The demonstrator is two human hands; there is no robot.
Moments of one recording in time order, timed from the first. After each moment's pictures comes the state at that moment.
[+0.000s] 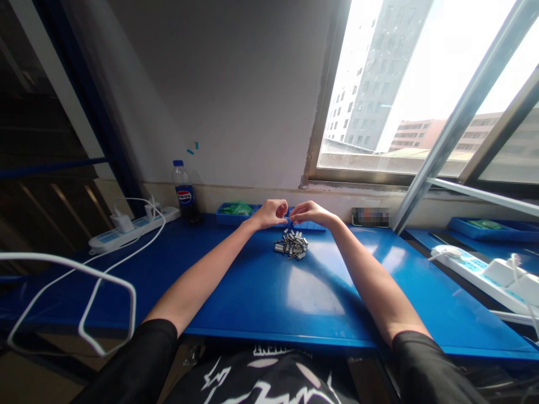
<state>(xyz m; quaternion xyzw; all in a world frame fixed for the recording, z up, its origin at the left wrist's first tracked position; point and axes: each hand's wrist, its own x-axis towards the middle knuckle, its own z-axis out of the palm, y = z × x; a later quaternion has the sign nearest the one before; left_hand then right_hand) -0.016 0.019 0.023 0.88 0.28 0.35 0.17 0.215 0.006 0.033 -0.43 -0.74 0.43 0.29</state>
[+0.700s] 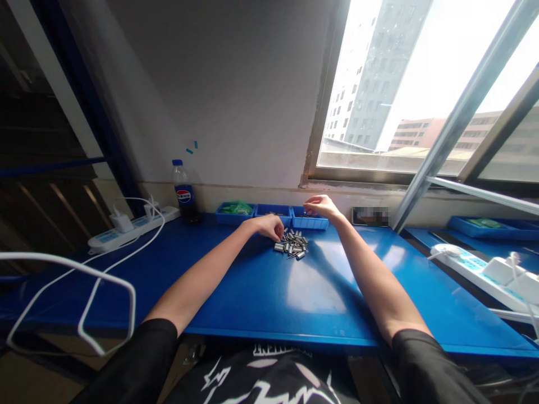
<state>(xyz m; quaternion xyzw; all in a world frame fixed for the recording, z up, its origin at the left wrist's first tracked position) -0.022 0.031 0.003 0.92 0.29 0.07 0.26 0.244 0.027 0.026 -0.55 -0.65 0.30 0.43</state>
